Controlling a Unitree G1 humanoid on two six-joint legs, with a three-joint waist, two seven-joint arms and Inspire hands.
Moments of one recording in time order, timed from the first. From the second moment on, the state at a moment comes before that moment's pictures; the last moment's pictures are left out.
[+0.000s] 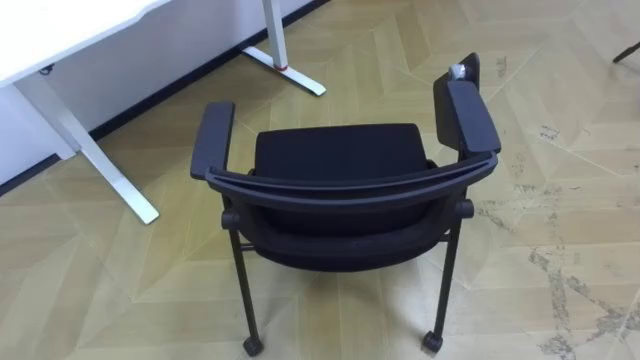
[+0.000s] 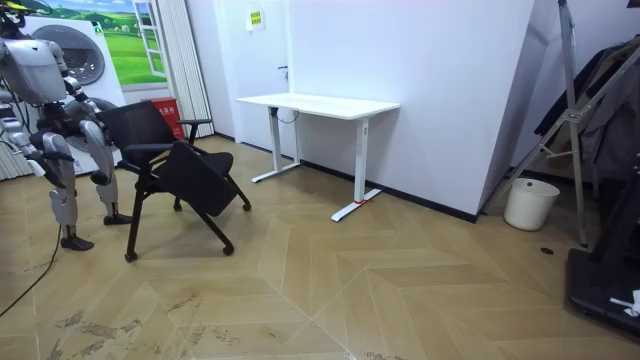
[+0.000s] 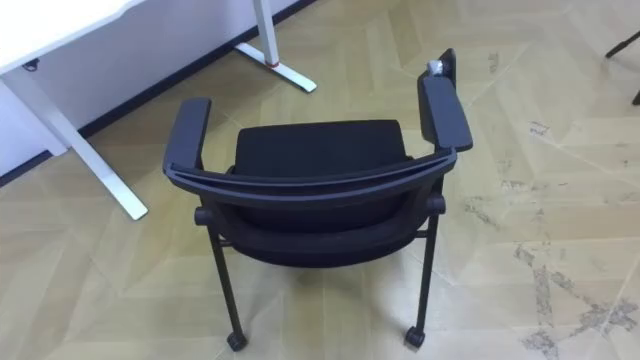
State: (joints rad) left arm 0.11 0.19 -0.09 1.16 -0.29 -0.03 -0.06; right arm 0.15 -0.25 0.02 1.19 0.56 0.05 0.17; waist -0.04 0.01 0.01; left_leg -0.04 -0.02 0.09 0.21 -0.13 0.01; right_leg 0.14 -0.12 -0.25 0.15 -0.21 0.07
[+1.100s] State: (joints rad) left arm 0.15 0.16 0.08 1.17 -0.36 0.00 -0.03; right arm 0.13 -0.22 -0.06 1.24 0.51 0.09 0.12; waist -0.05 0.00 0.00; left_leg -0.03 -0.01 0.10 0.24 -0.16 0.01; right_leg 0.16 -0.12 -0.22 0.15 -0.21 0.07
